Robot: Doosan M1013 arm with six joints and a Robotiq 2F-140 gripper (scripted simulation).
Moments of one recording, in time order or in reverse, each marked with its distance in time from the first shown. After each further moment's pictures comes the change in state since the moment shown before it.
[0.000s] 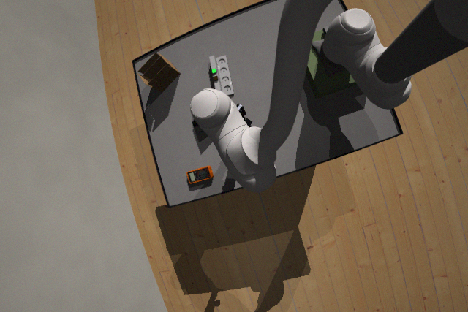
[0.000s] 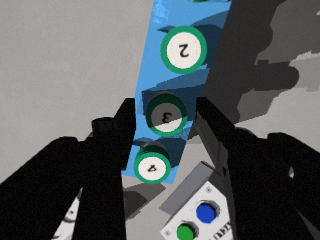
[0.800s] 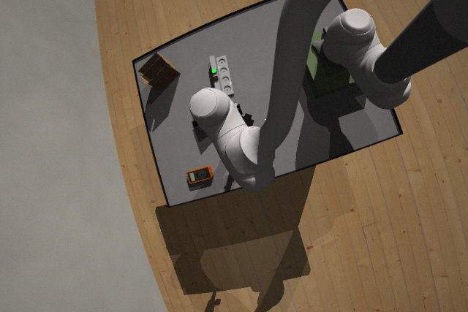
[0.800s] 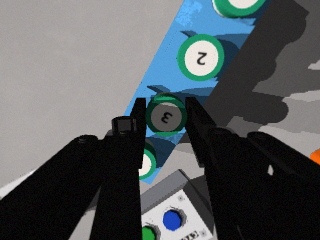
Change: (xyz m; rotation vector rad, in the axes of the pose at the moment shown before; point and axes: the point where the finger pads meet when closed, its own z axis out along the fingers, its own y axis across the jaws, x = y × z) arm 0.000 0.000 0.000 -0.003 0.007 -0.277
